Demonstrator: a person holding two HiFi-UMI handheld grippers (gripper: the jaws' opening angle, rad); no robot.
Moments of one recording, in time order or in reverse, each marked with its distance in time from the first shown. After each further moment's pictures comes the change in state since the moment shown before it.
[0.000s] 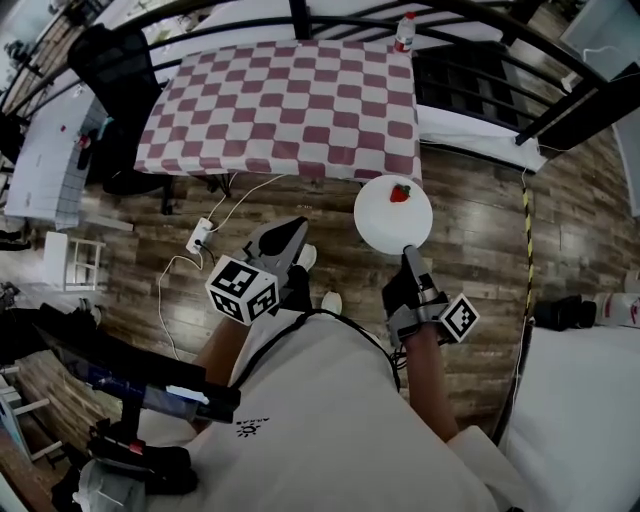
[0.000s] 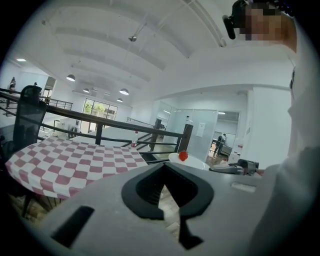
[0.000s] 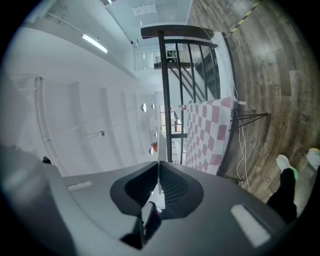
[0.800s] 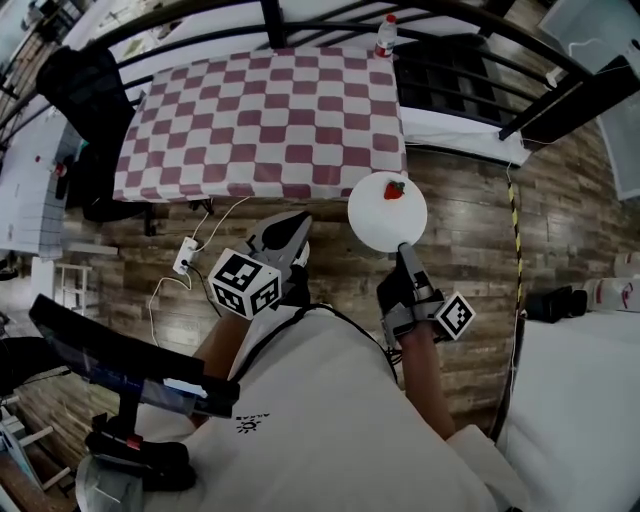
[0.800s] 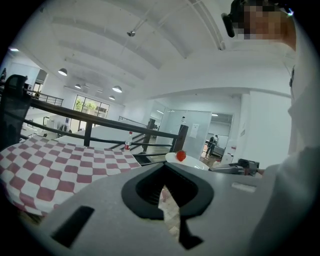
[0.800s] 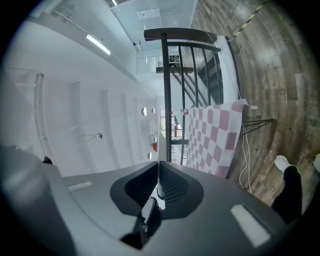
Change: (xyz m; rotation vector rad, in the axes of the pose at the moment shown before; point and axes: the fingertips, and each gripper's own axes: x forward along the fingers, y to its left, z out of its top) left arm 0.087 0.061 0.028 0.002 0.011 -0.105; right arm 0.082 -0.007 0.035 -0.020 -0.062 -0.008
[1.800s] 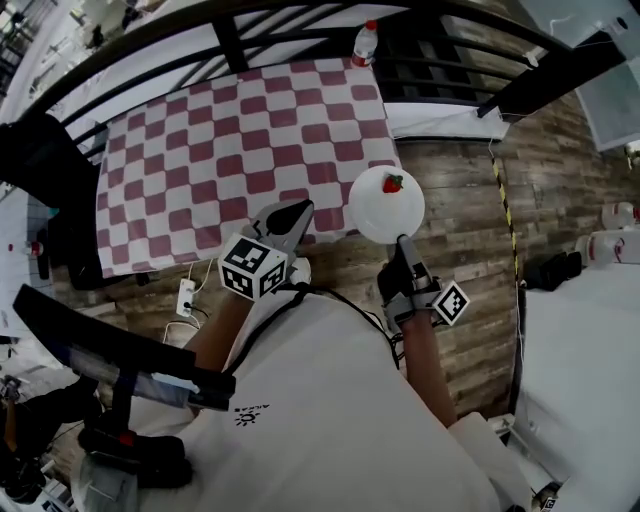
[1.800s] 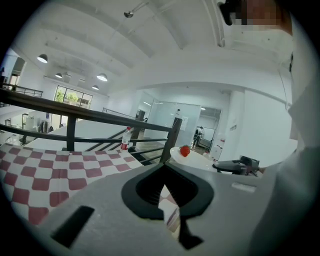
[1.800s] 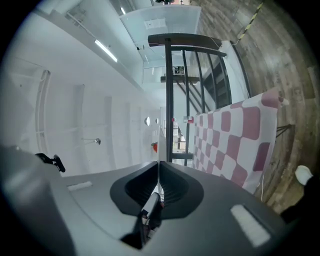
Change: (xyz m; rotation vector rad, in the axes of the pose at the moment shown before) left arm 0.121 0.164 0.045 0.054 0.106 -0.190; right arm 0.155 -0.035 0.038 -0.072 -0.153 0.046
